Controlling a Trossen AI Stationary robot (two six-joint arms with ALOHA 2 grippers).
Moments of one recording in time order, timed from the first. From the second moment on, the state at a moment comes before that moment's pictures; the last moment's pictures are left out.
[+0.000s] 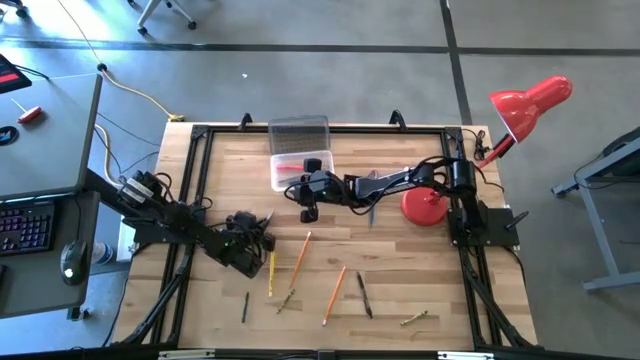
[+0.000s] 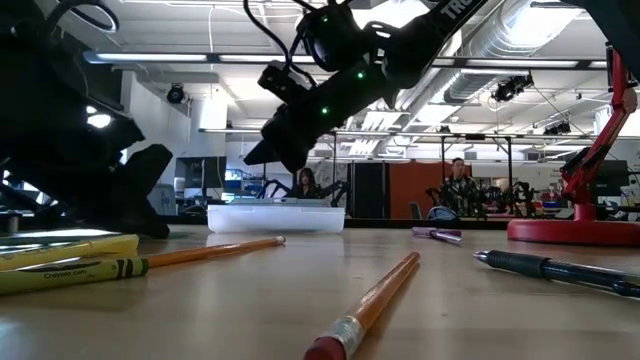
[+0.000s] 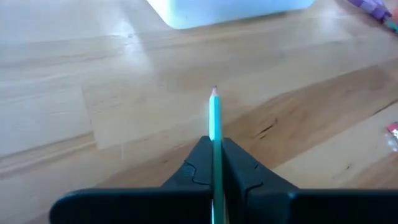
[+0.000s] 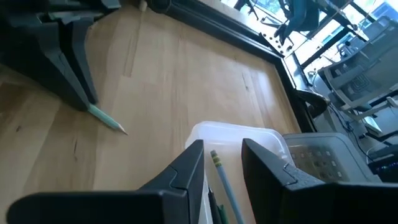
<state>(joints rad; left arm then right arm) -0.50 1.74 0.44 -0.15 -0.95 -1.67 -0.09 2.03 1.29 0.32 0.24 -0.43</state>
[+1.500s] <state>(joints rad) 0.42 1.73 0.84 0.24 0.01 0.25 0.26 1.79 1.29 -0.27 0.24 -0.18</state>
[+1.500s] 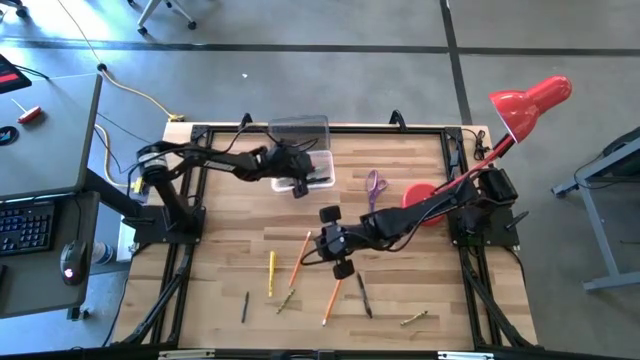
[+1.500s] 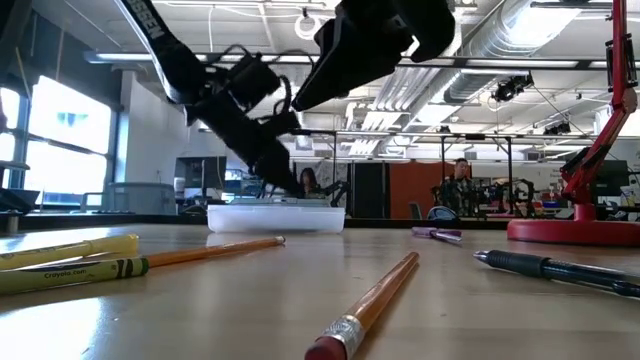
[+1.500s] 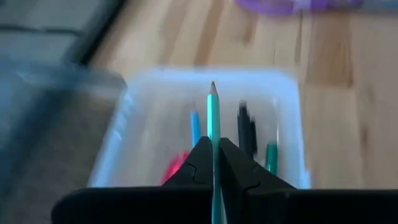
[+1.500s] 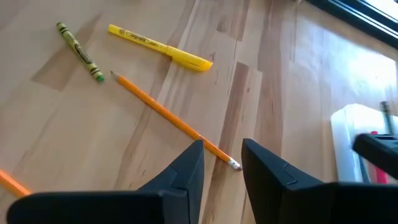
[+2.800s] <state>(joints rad) 0.44 1.49 1.61 -0.95 0.01 0.31 0.09 2.16 1.29 0.14 -0.27 -0.53</state>
